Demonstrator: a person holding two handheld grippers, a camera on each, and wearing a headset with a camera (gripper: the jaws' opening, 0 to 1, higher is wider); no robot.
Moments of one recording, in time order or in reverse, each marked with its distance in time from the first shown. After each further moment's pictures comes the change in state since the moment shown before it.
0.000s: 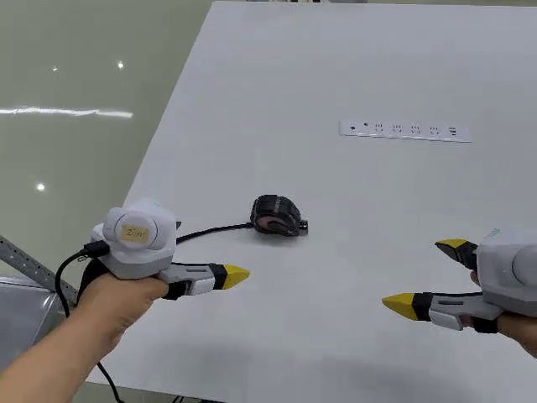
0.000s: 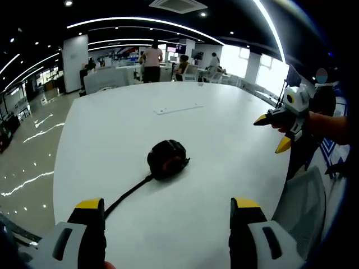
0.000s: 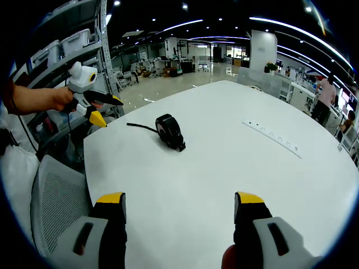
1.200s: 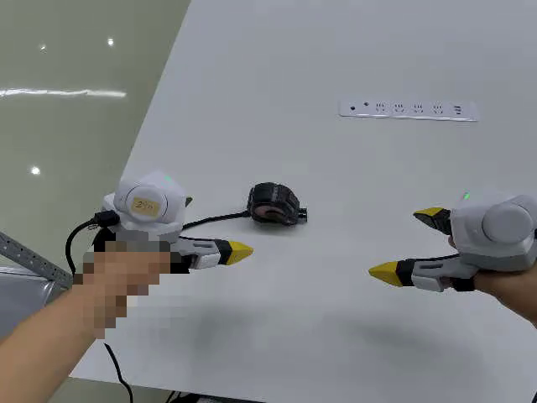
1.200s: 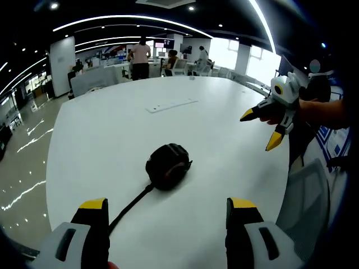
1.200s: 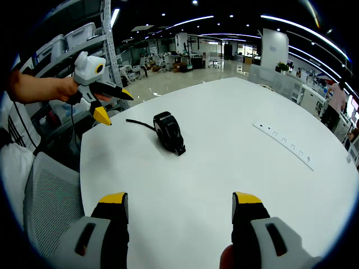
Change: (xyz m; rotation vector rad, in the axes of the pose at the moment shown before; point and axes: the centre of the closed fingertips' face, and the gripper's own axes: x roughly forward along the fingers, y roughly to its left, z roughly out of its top) left arm 0.037 0.011 0.013 0.076 0.036 -0.064; right arm 0.045 -0.013 0.012 -0.054 0.037 0.069
